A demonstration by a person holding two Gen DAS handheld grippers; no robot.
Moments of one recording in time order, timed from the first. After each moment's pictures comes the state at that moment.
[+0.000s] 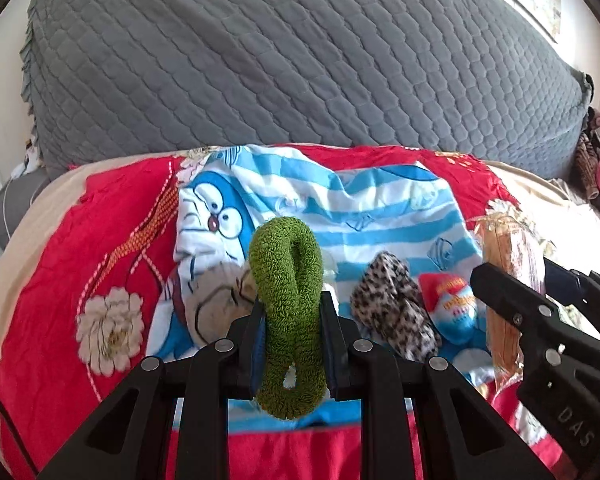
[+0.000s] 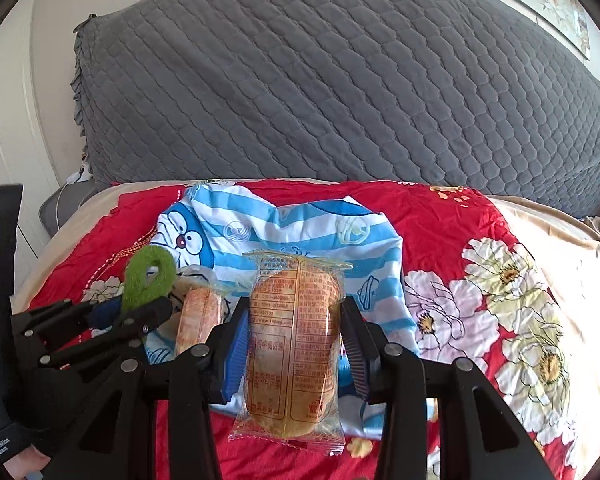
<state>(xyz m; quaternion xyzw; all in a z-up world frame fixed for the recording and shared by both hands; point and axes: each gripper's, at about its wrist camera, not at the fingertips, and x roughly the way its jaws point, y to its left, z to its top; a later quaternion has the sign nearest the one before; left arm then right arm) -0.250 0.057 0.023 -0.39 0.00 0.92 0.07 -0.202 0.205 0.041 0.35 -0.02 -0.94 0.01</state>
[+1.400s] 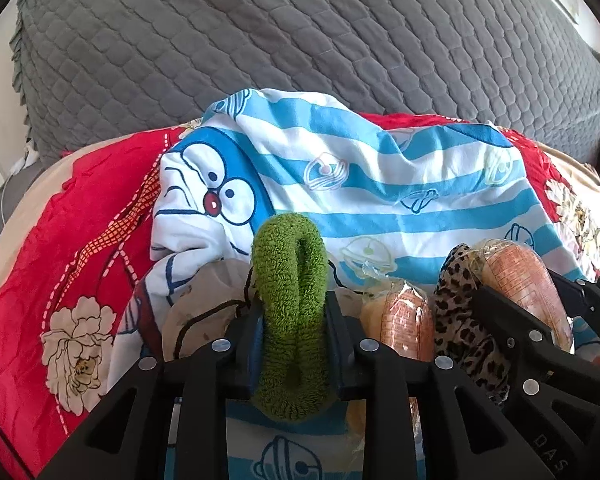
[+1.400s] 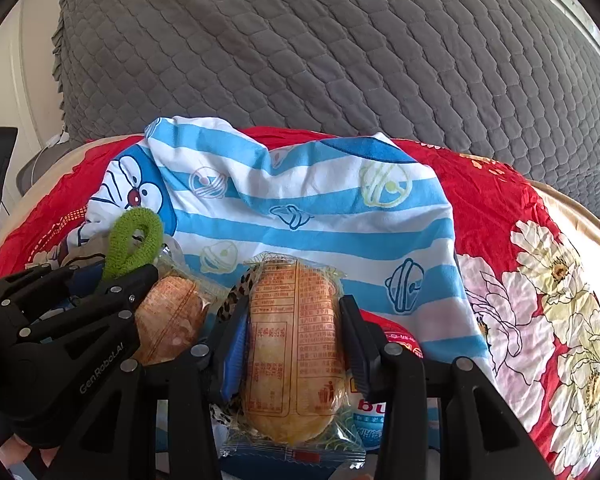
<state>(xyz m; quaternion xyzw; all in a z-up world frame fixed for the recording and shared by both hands) -0.303 0.051 -0.041 -0.41 0.03 0.91 0.06 -0.262 0.196 -0.032 0.41 0.01 -0.91 0.00</state>
